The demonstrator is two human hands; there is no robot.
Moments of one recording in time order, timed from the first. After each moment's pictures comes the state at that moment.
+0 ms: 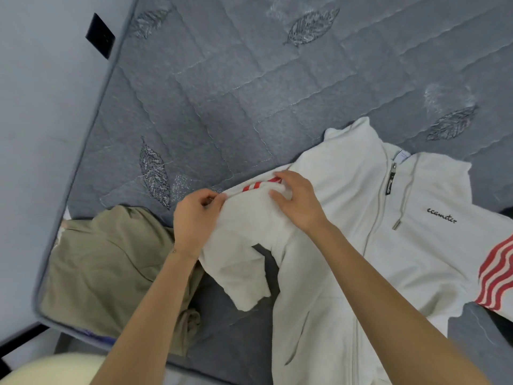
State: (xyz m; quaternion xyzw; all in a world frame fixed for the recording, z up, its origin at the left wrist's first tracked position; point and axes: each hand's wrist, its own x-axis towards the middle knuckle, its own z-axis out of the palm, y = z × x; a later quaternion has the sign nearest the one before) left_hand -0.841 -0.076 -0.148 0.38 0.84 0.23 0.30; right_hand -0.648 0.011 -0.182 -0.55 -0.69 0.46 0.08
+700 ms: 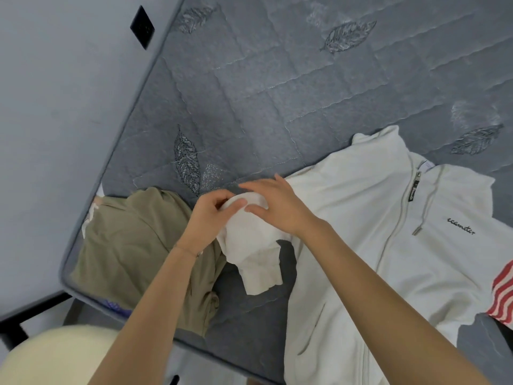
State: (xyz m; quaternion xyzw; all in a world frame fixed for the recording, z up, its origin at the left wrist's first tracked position) left_hand -0.878 -0.114 -0.128 0.38 0.72 0.34 0.46; right_hand -0.726 -0.022 -0.142 -0.33 -0.84 0.42 0.01
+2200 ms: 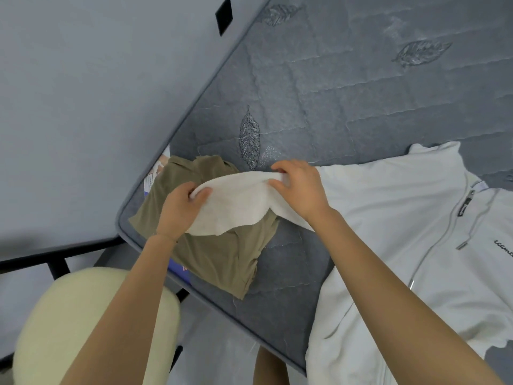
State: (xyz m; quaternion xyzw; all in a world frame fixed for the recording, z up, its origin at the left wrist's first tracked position) left_hand -0.987 -0.243 -0.103 0.27 0.88 0.23 0.33; right_hand -0.804 -0.081 -0.120 -0.39 -0.85 0.36 0.06
